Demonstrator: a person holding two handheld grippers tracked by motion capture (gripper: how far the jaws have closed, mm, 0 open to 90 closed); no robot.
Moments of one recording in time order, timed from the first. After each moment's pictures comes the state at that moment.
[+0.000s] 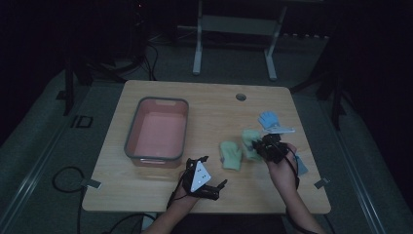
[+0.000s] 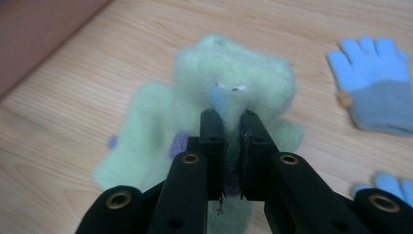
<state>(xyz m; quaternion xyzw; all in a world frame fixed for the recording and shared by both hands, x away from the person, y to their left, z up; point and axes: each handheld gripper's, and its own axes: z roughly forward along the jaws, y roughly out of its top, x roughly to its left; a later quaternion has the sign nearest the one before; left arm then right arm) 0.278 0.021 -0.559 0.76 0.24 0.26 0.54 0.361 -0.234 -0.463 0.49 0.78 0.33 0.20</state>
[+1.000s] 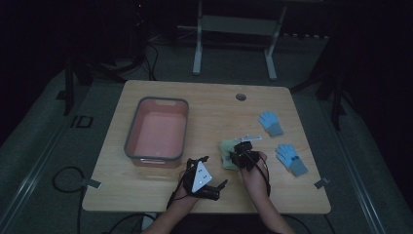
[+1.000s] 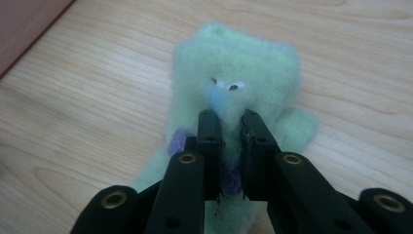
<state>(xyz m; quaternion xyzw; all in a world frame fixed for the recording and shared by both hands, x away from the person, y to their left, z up) 0.278 0.019 -0.559 0.77 0.24 0.27 0.53 0.361 -0.167 -0.518 0.51 0.79 0.30 0.17</state>
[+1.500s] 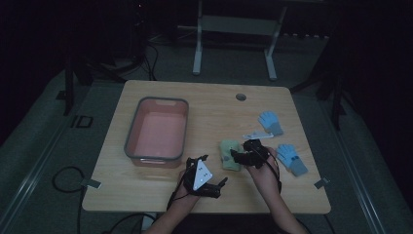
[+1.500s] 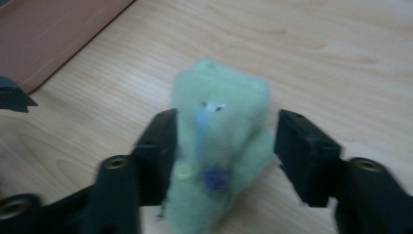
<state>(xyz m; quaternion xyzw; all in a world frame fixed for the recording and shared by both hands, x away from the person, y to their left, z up) 0.282 0.016 -0.558 0.77 0.26 0.27 0.52 0.357 -0.190 -0.490 0.46 0.80 0.34 0.18</state>
